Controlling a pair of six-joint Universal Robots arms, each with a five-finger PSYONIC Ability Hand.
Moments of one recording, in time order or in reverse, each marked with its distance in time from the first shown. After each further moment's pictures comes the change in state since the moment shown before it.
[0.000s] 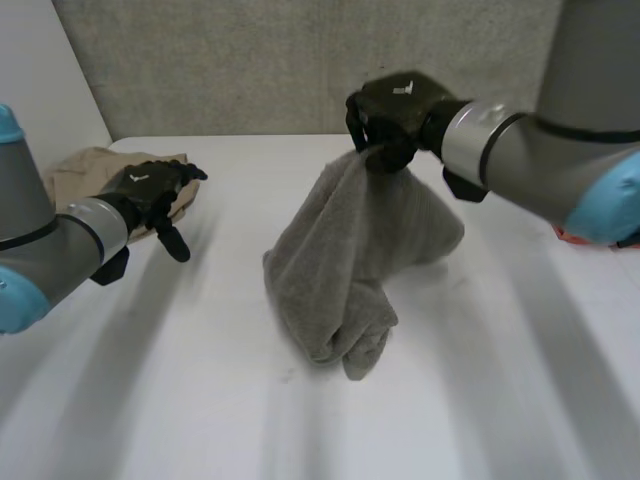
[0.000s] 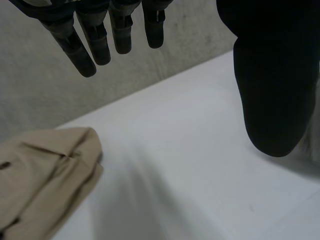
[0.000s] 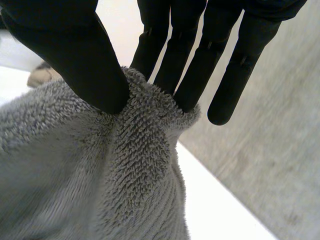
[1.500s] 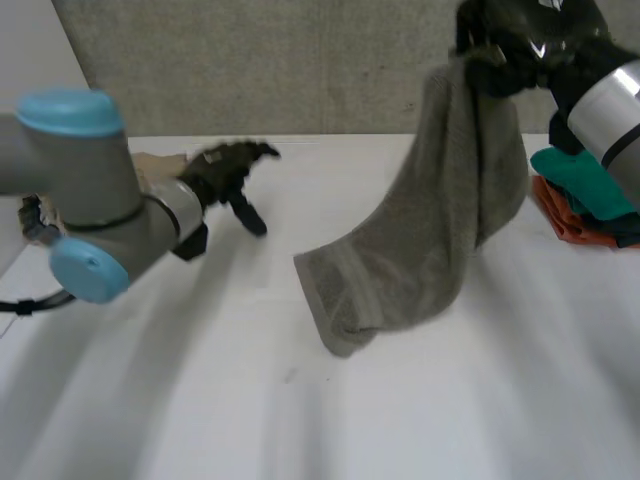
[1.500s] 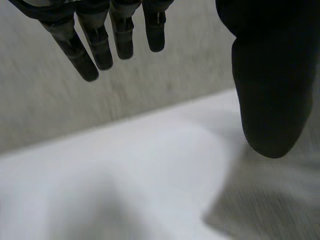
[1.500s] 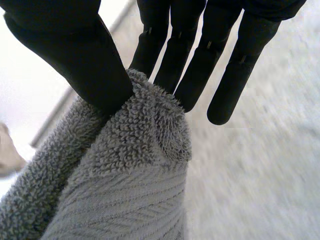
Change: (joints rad) left arm -0.186 -0.217 0.310 -0.028 0.003 -0.237; right arm -0.237 -0.436 0.676 -0.742 -0.092 0.224; left_hand 0.039 0.048 0.043 0.044 0.014; right_hand 0.000 0.000 0.012 0.007 0.010
